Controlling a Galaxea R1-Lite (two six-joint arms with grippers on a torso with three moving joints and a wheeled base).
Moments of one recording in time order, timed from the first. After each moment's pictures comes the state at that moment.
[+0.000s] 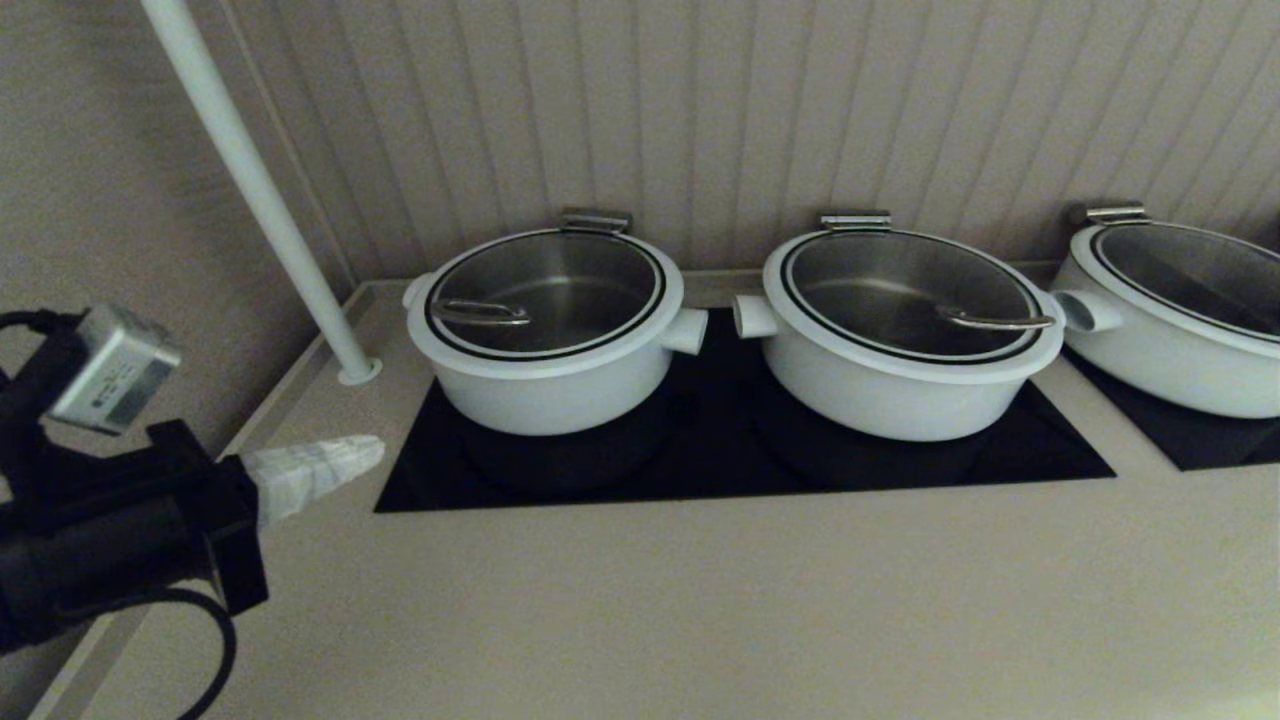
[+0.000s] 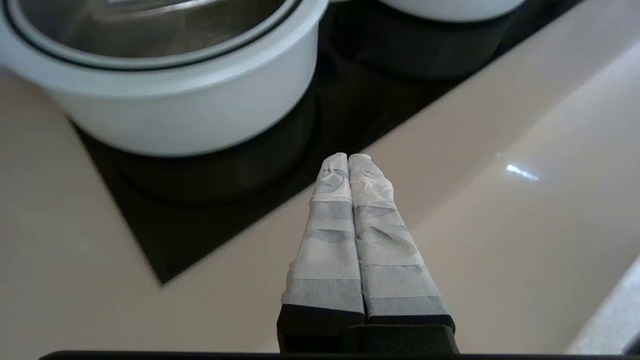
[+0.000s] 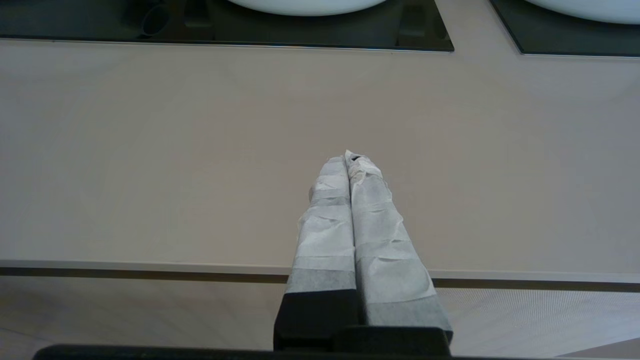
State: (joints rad) left arm -0.18 1.17 -0.50 -0.43 -0.45 0.13; right arm 0.00 0.00 -0.04 0.11 0.02 -0.04
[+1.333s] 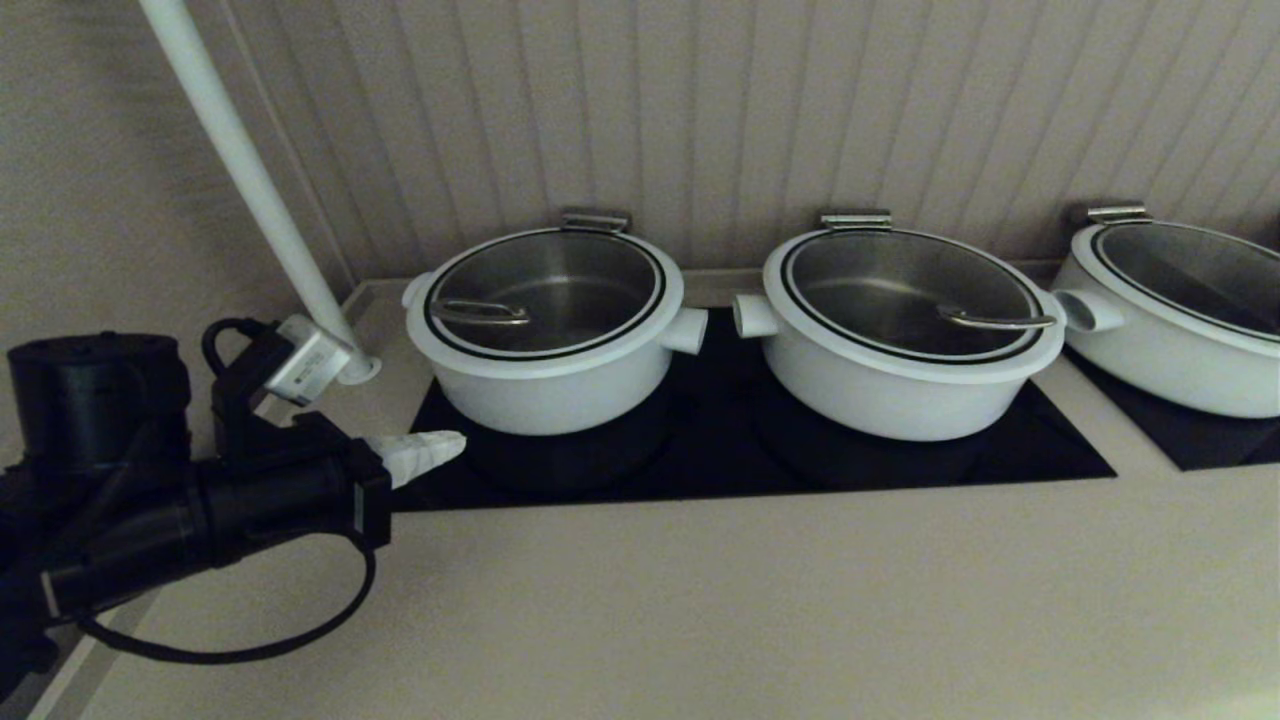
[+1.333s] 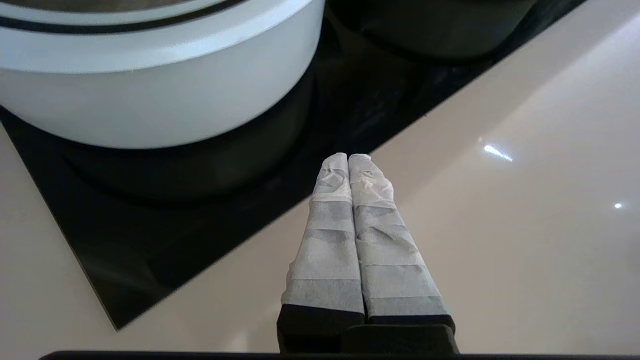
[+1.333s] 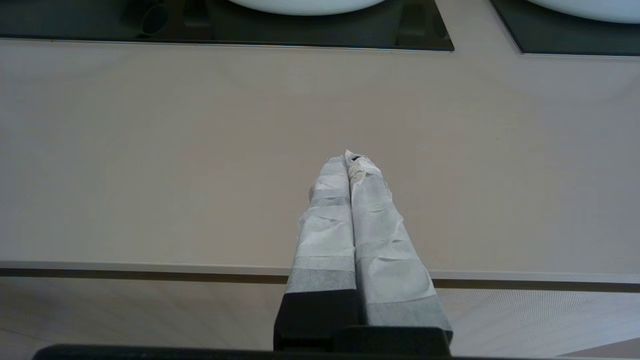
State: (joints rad) left arm -0.21 1.47 -0.53 -0.60 -0.45 0.09; right arm 0.00 0.00 -0.04 0.11 0.02 -0.04
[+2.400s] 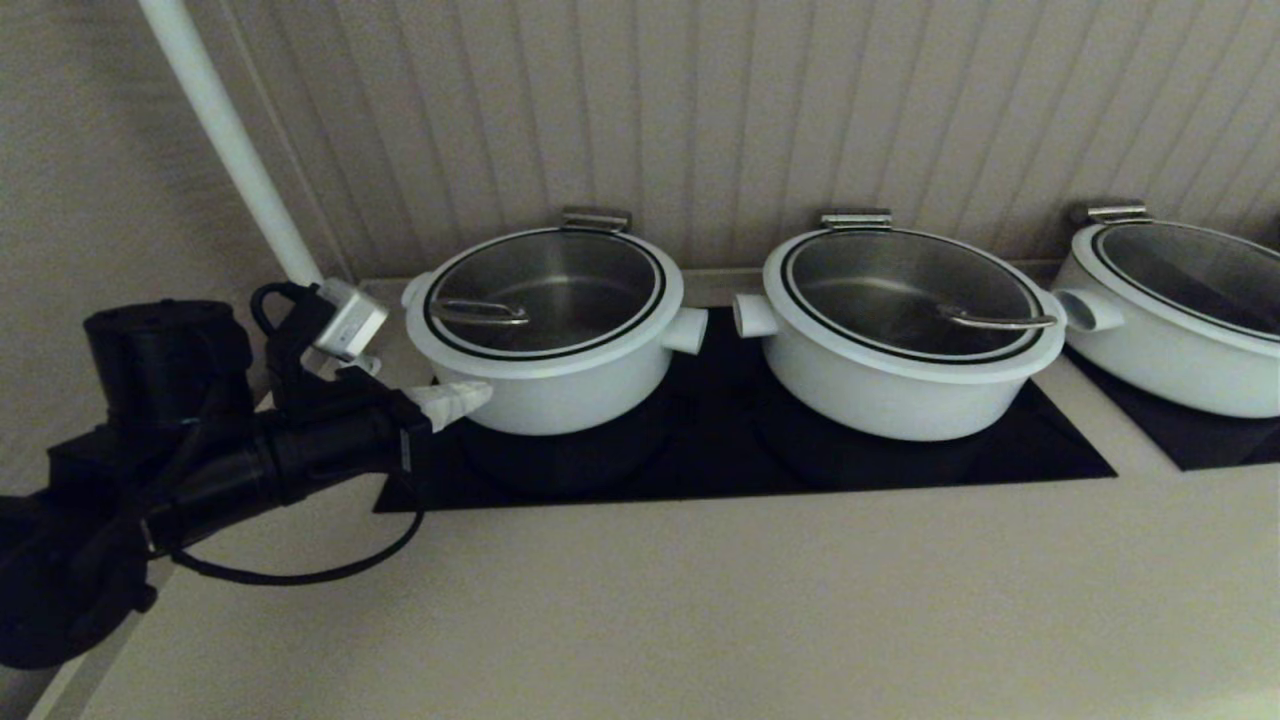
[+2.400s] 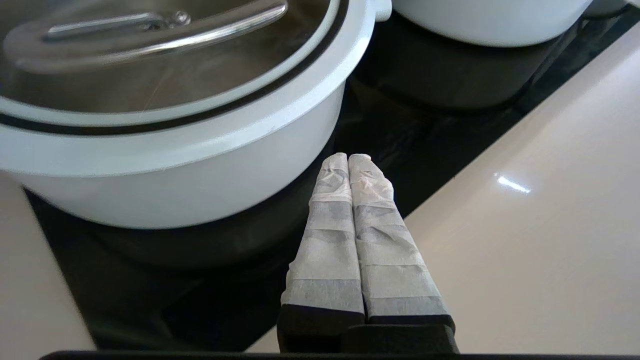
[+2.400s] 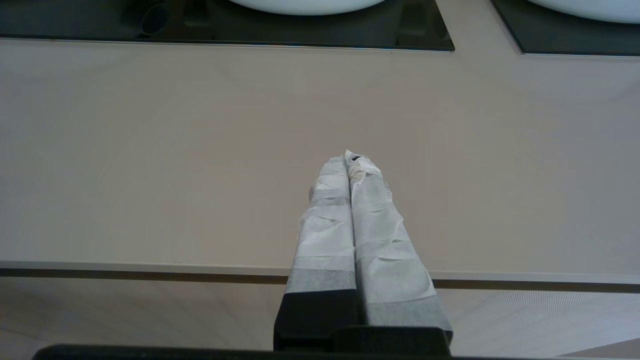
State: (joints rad) left arm -0.21 1.62 -0.61 -0.80 -0.45 0.08; right arm 0.00 0.00 -0.04 0.11 0.02 -0.04
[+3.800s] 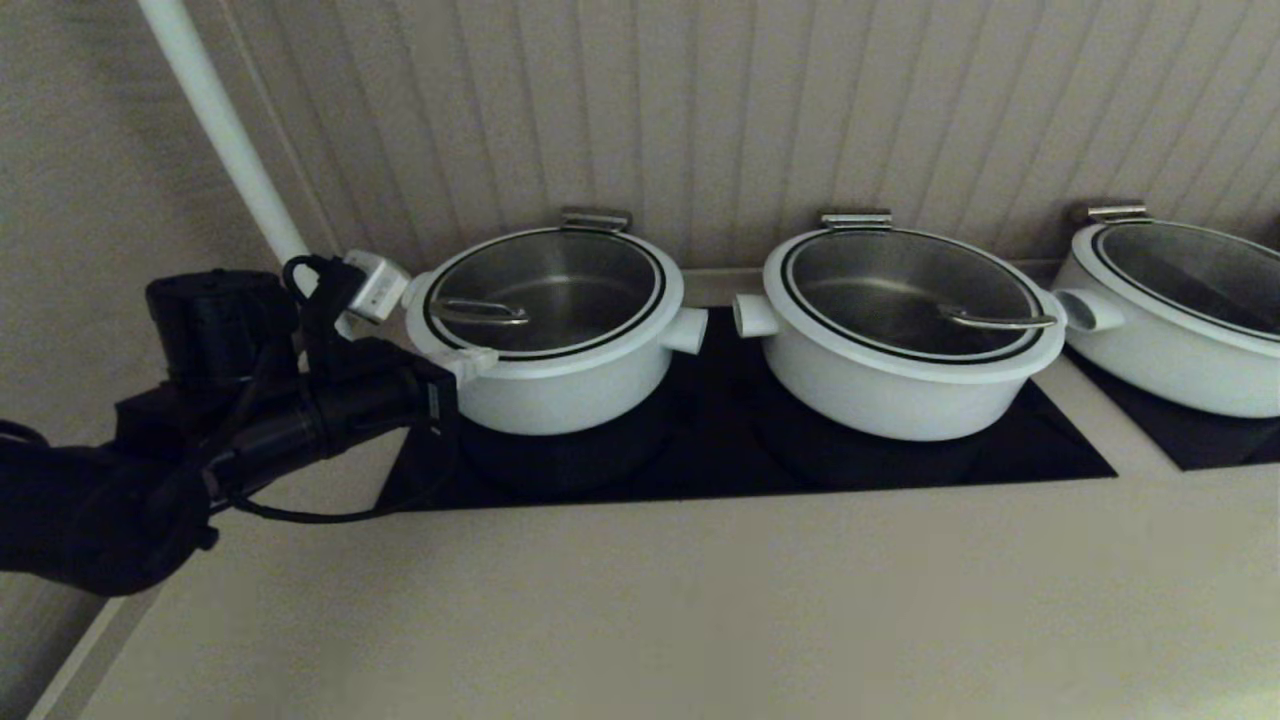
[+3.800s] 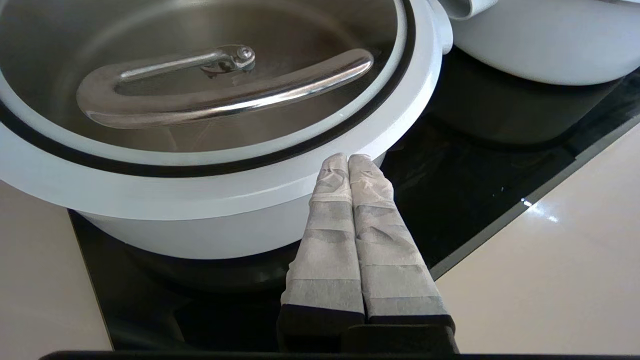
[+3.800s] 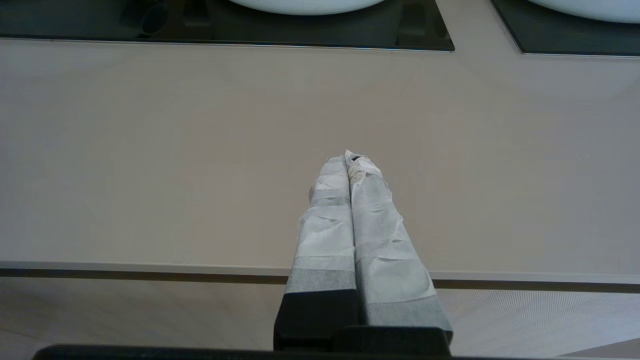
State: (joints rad) left arm -0.21 1.71 -0.74 -0.80 -0.35 0.04; right arm 0.00 0.00 -0.04 0.11 0.02 -0.04
